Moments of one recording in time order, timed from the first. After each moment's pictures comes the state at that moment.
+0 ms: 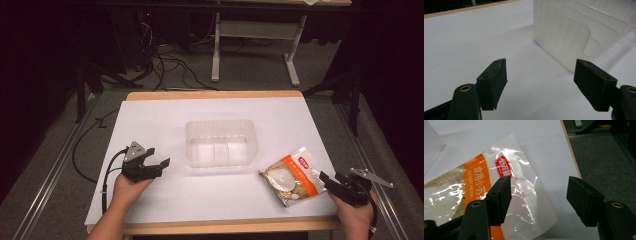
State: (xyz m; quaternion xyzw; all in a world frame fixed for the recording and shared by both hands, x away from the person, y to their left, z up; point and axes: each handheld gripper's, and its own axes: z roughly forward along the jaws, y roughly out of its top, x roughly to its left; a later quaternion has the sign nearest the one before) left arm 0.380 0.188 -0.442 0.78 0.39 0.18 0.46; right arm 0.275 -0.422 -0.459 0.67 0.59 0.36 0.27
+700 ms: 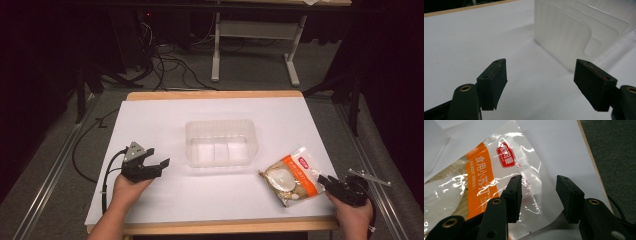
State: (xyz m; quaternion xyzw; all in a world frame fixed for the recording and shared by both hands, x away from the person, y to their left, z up) left arm 0.380 0.189 -0.442 0.77 0.39 0.18 0.46; right arm 0.278 -0.426 -0.470 0.69 0.59 0.37 0.19
